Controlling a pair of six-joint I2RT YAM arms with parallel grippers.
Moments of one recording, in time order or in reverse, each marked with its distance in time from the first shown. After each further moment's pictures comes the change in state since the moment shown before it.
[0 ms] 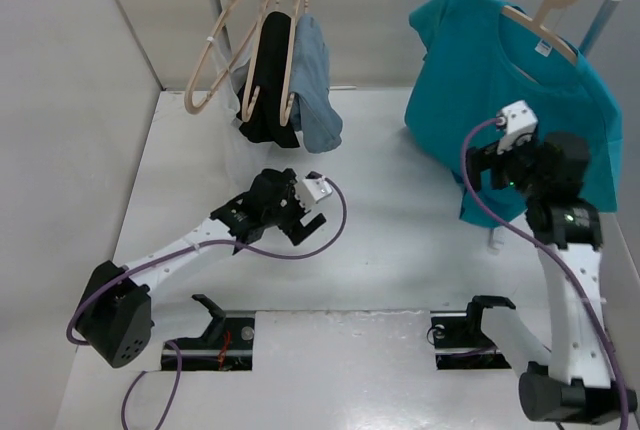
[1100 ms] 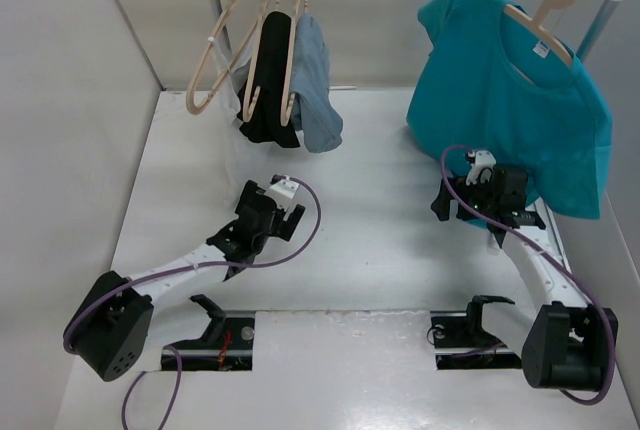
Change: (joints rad) left arm 0.008 -0.084 -0.326 0.397 -0.496 -0.271; right arm -0.001 0.196 -0.599 0.407 -0.058 0.277
